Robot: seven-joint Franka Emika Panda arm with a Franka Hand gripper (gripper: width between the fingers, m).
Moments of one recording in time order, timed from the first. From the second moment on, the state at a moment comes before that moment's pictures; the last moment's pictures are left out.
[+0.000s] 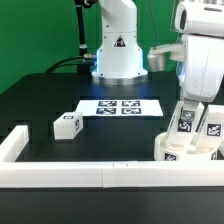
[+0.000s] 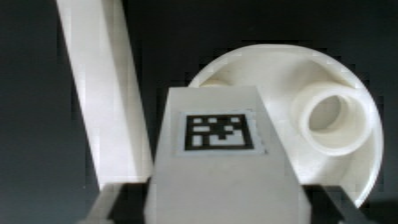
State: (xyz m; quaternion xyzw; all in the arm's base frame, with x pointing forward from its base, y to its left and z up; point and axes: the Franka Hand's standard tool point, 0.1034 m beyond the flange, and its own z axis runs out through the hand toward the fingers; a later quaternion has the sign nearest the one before) arm 0.621 0.065 0.082 0.76 0.65 -0.02 0.07
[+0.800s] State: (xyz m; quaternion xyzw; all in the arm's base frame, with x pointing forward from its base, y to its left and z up) arm 0.630 0.087 0.078 0.95 0.31 -0.01 0.07
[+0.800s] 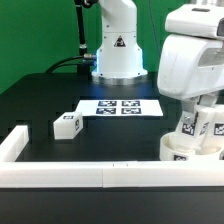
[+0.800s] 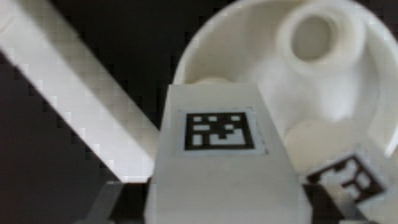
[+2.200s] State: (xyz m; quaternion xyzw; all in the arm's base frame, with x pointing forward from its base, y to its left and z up) arm 0.645 0.099 0.076 0.89 -0.46 -0.01 -0.03
